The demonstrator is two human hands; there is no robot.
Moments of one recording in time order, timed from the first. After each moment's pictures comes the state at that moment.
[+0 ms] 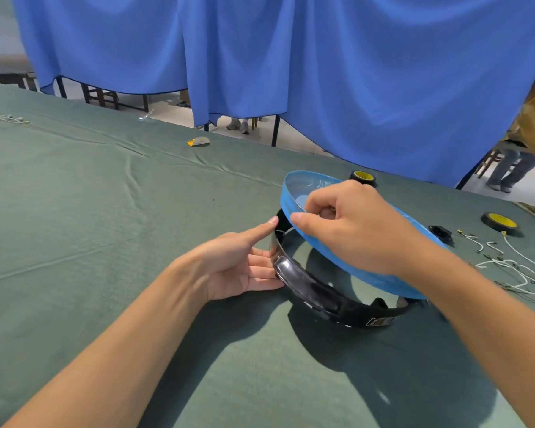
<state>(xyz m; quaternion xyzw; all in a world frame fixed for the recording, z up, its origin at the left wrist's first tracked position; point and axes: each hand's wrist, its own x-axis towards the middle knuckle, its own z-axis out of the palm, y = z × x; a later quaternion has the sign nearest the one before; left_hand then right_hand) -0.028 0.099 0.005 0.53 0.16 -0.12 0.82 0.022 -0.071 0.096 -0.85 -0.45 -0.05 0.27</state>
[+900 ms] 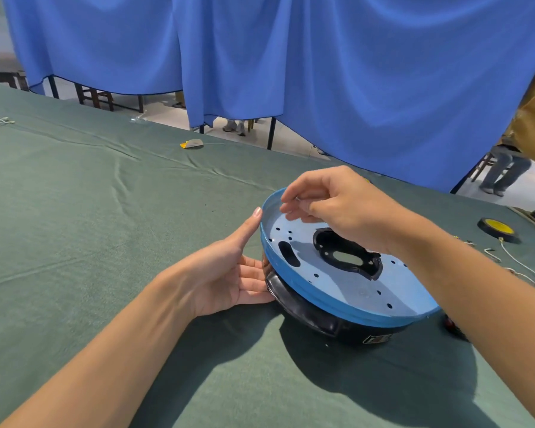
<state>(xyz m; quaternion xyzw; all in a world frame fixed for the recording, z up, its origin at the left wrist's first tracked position) -0.030 0.097 0.009 0.52 0.19 -0.13 0.82 0.060 -0.054 0.101 -0.84 -0.39 0.12 0.37</state>
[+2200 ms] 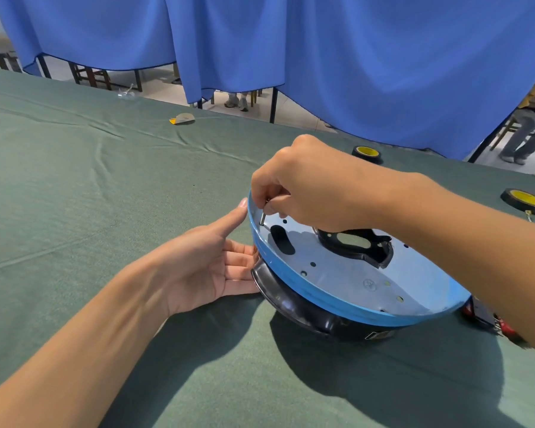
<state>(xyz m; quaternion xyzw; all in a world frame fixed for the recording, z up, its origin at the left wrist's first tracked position) -0.028 0.095 0.009 0.52 0.22 -0.12 0.82 0.066 -0.035 0.105 -0.80 -0.59 -0.03 0.05</state>
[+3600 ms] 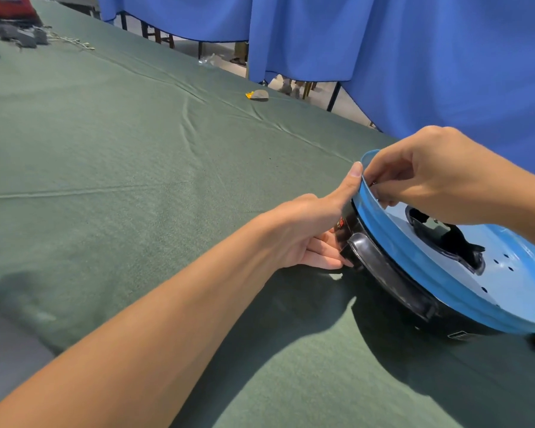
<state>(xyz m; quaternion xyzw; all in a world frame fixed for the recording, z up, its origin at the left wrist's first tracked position) -0.022 0.082 0.010 0.66 0.19 -0.07 0.72 0.059 -0.040 0.108 -0.83 -0.54 0.00 0.12</state>
